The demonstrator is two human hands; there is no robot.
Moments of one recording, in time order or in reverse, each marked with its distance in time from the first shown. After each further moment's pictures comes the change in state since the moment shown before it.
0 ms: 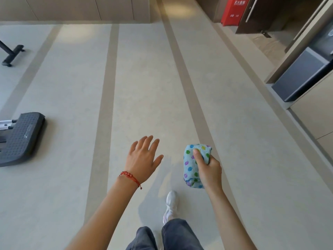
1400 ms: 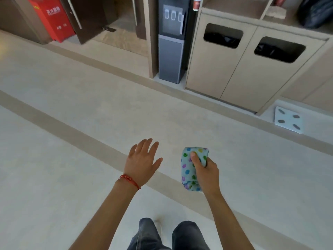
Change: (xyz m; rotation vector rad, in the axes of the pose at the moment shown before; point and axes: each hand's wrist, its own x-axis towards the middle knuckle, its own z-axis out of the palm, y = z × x) left_hand 0.669 0.159 0.152 -0.178 -0.146 0.936; right_hand 0.496 -0.097 -0.111 0.279 0.854 0.353
